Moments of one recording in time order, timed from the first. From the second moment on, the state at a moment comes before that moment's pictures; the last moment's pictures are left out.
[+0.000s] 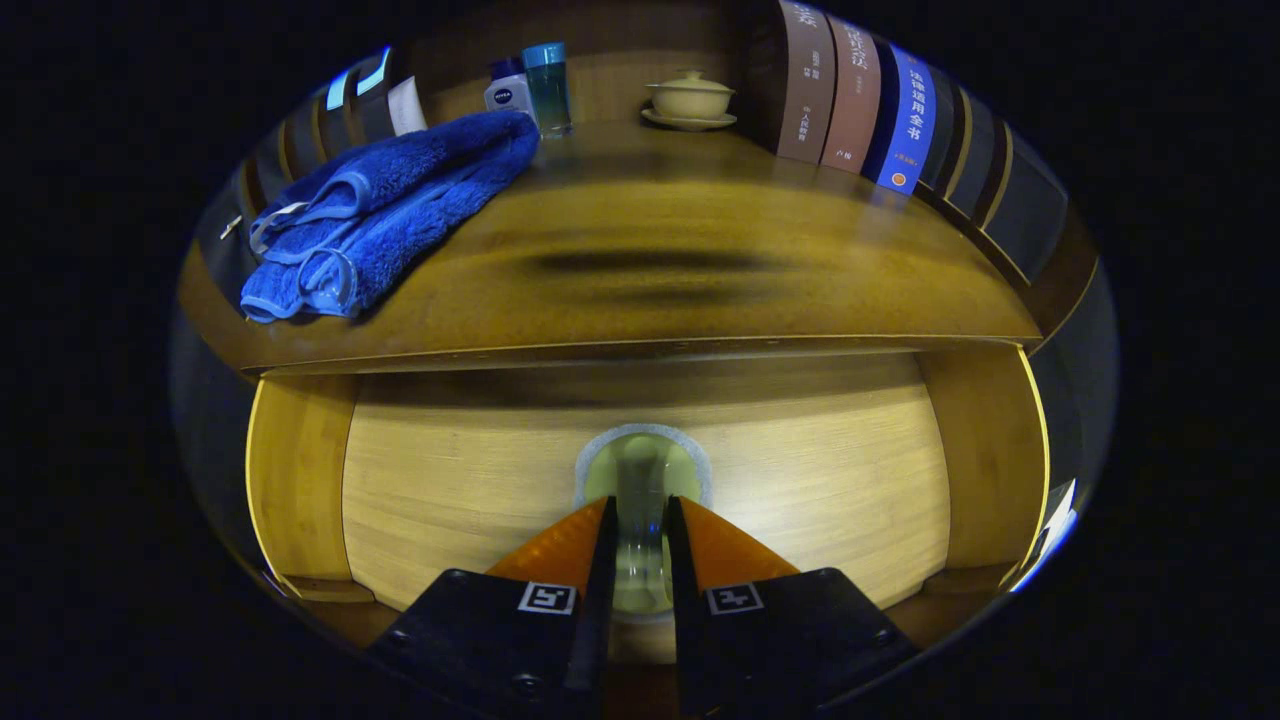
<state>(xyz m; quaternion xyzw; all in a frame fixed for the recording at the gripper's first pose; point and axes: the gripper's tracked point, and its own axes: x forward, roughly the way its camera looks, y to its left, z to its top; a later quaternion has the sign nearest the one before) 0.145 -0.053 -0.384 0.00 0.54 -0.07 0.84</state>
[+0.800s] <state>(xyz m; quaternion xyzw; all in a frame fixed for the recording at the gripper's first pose) 0.133 -0.054 -0.333 0.00 0.46 -0.06 0.89</state>
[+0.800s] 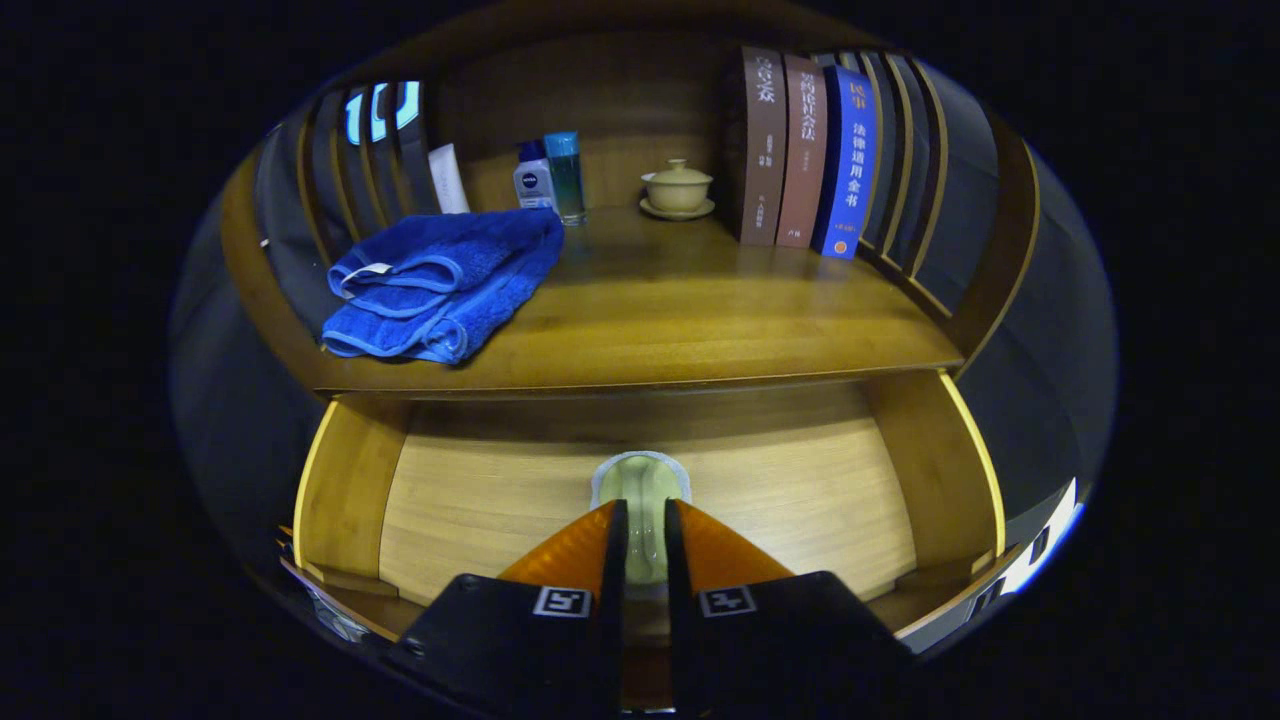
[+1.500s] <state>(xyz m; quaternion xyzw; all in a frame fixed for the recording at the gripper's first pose) 0.142 -0.058 -0.383 -0.03 0.52 -0.07 0.85</state>
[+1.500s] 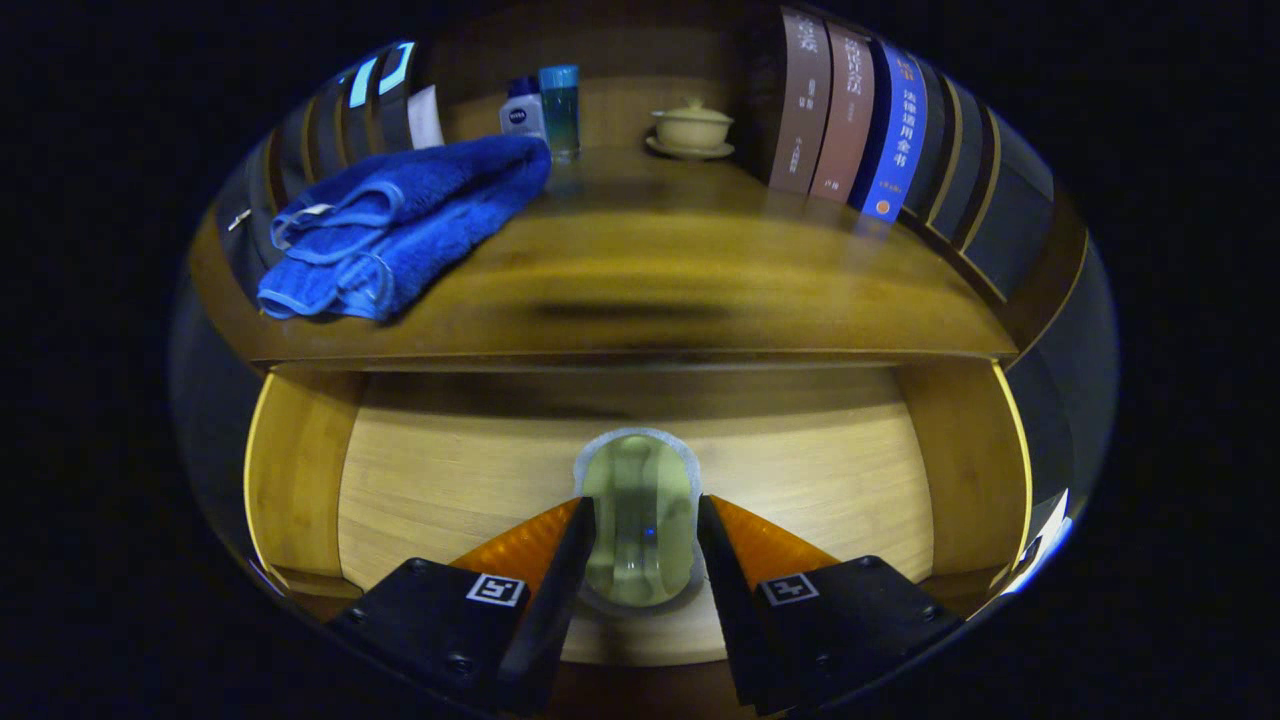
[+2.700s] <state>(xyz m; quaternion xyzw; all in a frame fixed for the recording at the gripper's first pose) 0.175 -0.035 -0.220 0.00 0.35 -0.03 0.94</state>
